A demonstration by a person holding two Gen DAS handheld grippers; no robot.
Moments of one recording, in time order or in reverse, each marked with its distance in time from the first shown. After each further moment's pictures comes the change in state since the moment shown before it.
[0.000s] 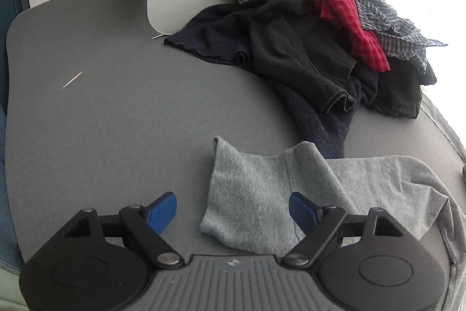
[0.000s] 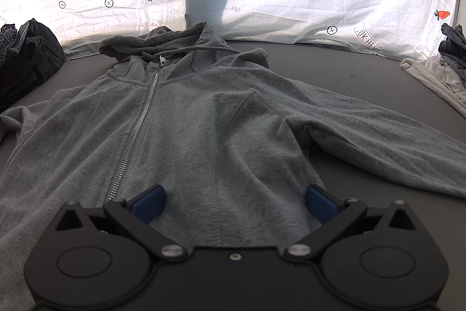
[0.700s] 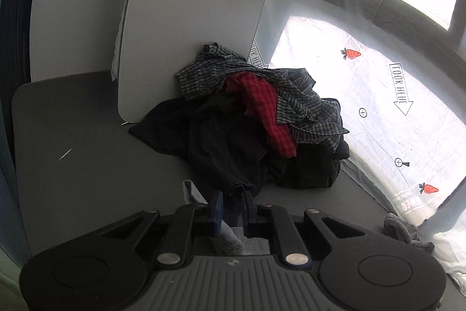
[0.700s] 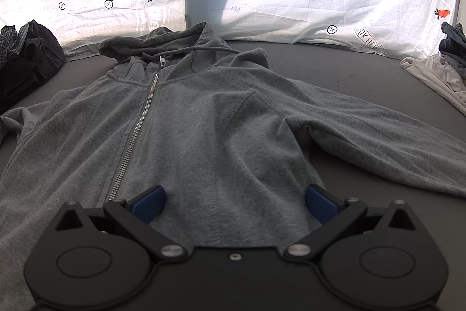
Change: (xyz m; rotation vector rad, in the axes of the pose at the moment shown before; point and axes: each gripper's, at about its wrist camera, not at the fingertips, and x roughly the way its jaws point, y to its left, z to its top) left arm -0.143 -0.042 0.033 -0.078 -0.207 -0.135; right arm 0.000 0.000 0.000 0.004 0.001 0.004
